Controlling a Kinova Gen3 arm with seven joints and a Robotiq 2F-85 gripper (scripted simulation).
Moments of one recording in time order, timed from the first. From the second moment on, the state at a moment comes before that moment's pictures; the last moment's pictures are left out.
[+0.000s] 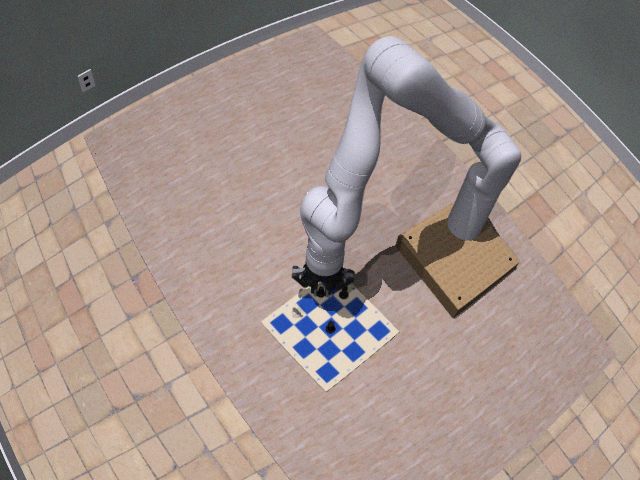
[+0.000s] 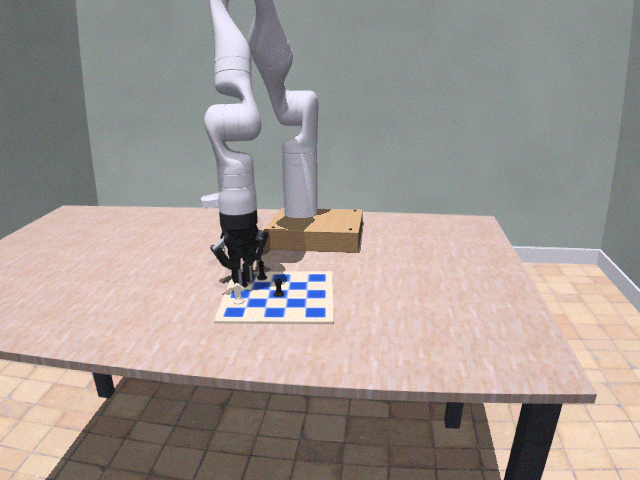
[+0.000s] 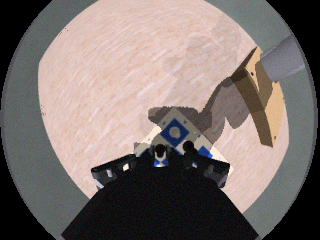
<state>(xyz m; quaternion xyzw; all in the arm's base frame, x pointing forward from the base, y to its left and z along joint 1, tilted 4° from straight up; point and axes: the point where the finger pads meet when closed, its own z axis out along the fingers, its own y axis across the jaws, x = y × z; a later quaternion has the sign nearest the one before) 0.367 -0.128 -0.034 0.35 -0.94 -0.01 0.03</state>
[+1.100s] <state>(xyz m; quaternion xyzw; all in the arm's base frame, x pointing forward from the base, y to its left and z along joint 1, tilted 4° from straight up) 0.364 -0.124 0.012 0.35 -0.93 -0.02 0.04</state>
